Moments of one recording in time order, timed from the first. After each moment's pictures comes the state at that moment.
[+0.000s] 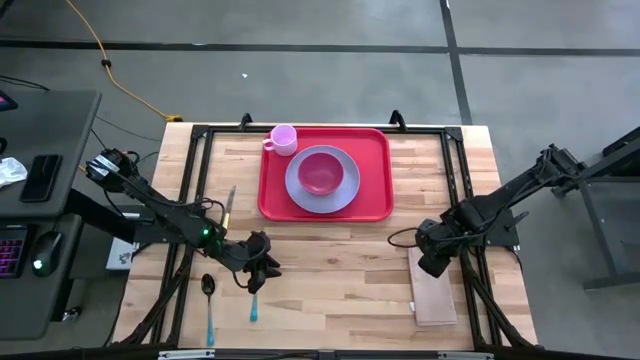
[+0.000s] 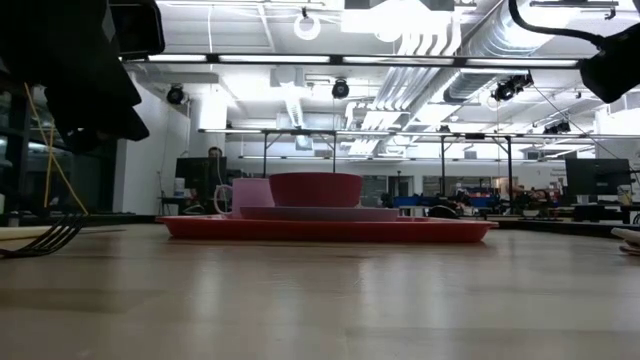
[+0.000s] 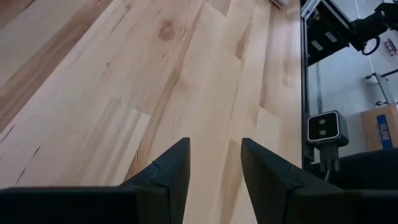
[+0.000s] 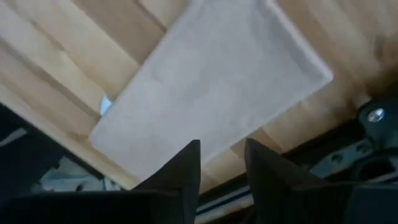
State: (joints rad) left arm -0.57 1.28 0.55 0.10 -0.27 -0.93; right arm 0.47 1.09 0.74 -1.07 -0.28 1.28
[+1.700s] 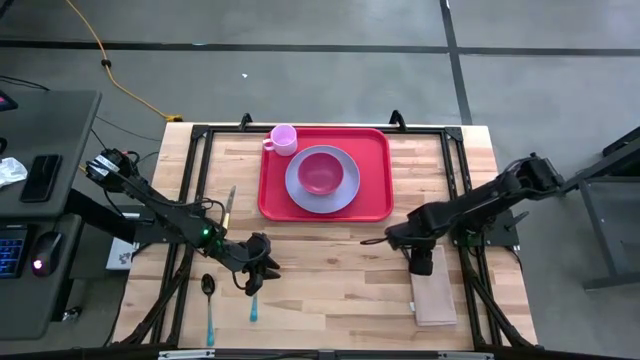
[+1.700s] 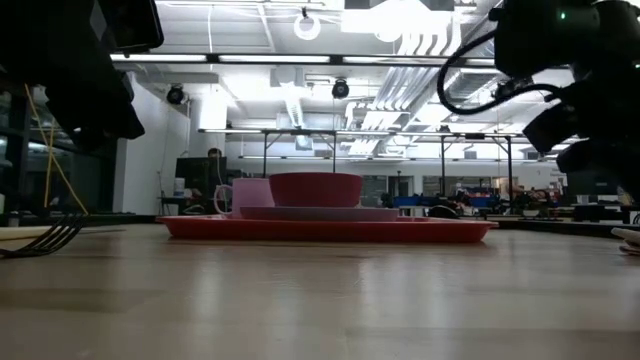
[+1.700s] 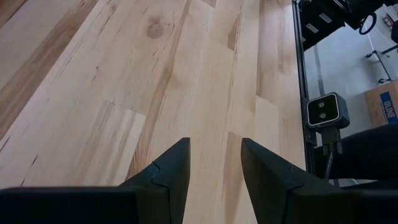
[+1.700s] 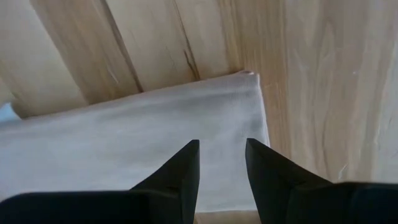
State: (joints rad) left arm -0.57 1.28 0.55 0.10 -0.24 -0.83; right arm 0.27 1.43 0.74 -0.95 -0.21 0.51
